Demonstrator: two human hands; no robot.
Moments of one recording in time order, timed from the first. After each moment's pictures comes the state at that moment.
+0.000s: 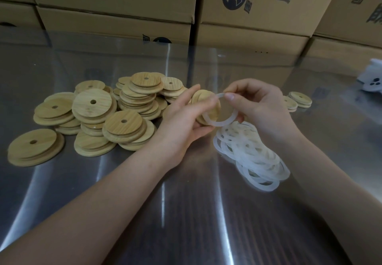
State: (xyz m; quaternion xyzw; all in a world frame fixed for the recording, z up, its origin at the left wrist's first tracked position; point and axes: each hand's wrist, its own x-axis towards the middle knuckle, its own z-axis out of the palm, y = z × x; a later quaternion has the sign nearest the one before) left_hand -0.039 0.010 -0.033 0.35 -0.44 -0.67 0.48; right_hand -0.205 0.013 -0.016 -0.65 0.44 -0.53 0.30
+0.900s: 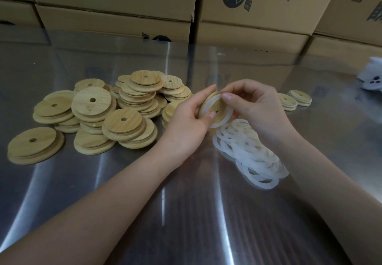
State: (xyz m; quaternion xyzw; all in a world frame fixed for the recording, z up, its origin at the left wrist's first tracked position) left_hand -0.044 0.011 -0.046 0.36 -0.62 -0.51 0.48; right_hand -0.206 0.006 -0.024 -0.66 0.45 -0.53 0.29
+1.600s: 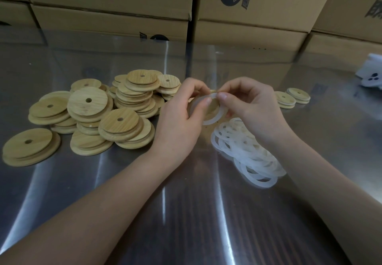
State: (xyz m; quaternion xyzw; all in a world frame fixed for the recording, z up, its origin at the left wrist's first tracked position) left_hand -0.040 0.007 -0.050 0.35 -0.71 -0.25 0.56; right_hand -0.202 0.008 -0.025 -0.68 0.43 -0.53 0.27
